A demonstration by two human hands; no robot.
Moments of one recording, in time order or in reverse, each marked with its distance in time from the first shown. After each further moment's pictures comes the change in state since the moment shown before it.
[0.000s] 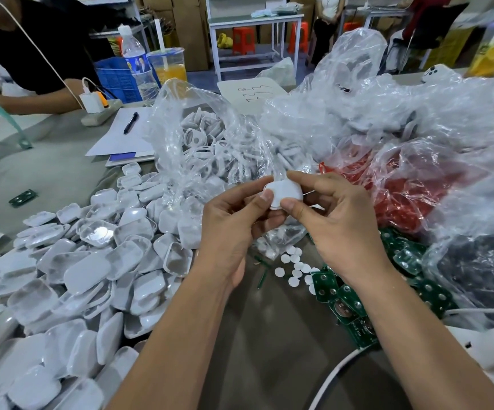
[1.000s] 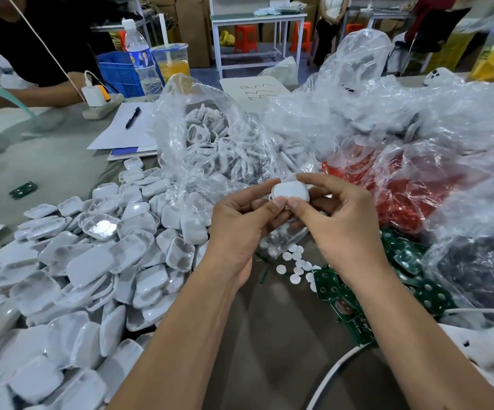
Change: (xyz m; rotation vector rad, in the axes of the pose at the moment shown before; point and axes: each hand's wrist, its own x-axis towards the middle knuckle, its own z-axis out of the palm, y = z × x) left_hand 0.000 -0.006 0.002 -0.070 -0.012 -0.079; right_hand -0.001 0.008 0.004 0.018 0.082 0.053
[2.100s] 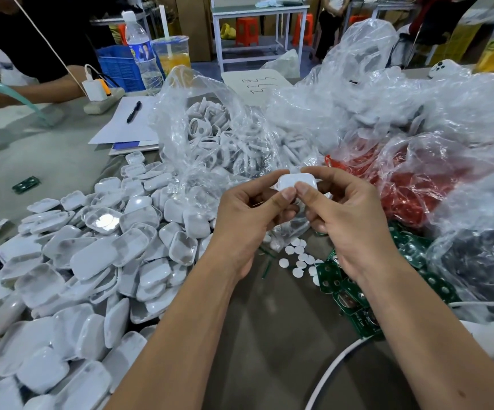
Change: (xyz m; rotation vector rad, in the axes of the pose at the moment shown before) left_hand 0.001 -0.001 -0.005 0.187 -0.099 0.068; right_hand -0.002 -0.006 -0.003 0.345 -0.051 0.184
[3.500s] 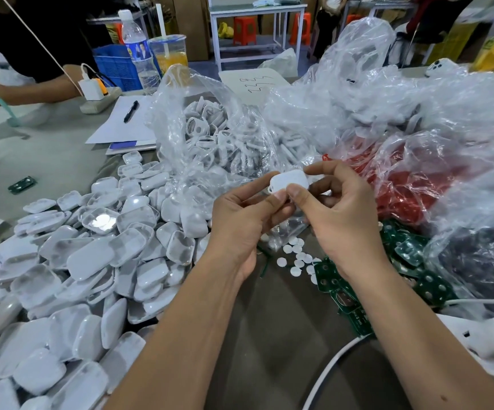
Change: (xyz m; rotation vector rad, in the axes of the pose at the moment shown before) left_hand 0.000 0.000 0.006 -0.225 0.126 -0.113; right_hand -0.002 0.002 0.004 -0.359 0.093 -0.193
